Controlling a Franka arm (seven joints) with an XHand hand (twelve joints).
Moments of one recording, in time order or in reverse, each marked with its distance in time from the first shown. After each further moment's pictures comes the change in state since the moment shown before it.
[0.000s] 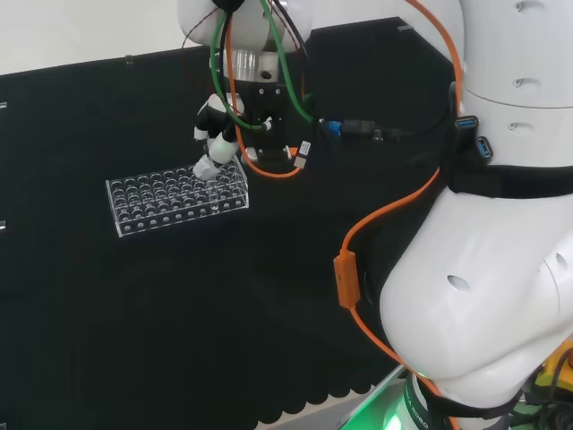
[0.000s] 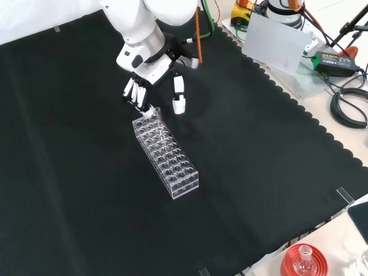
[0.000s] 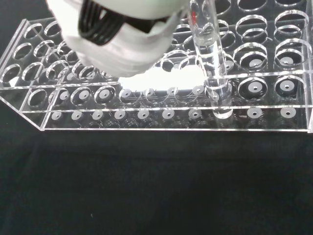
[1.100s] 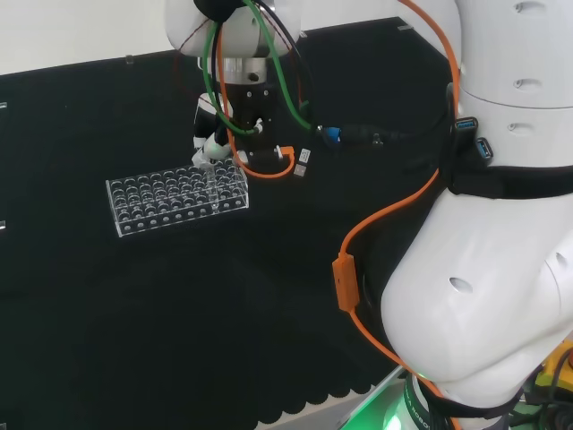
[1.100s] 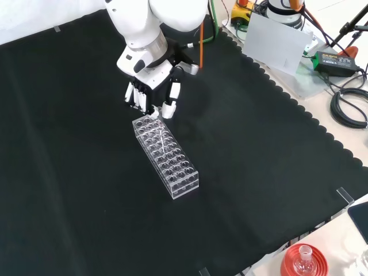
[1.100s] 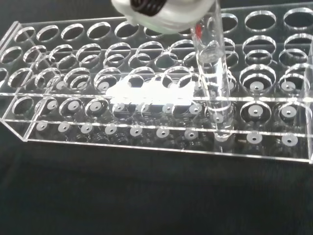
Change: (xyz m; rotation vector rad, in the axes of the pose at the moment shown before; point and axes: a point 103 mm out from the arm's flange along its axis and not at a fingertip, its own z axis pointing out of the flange) arm 0.008 0.014 0.000 -0.051 -0.083 -0.007
